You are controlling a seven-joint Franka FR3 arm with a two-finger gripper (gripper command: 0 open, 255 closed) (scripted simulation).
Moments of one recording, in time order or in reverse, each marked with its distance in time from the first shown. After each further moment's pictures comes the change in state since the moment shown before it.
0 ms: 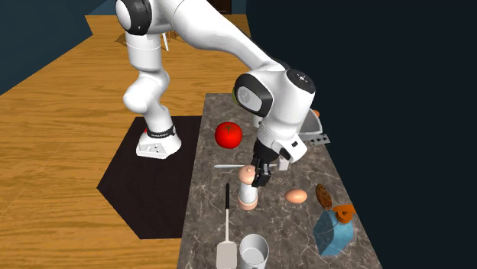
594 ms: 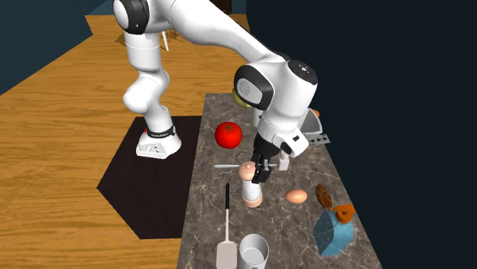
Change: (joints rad) arm 0.002 -0.019 -0.003 0.030 -0.009 -0.048 0.000
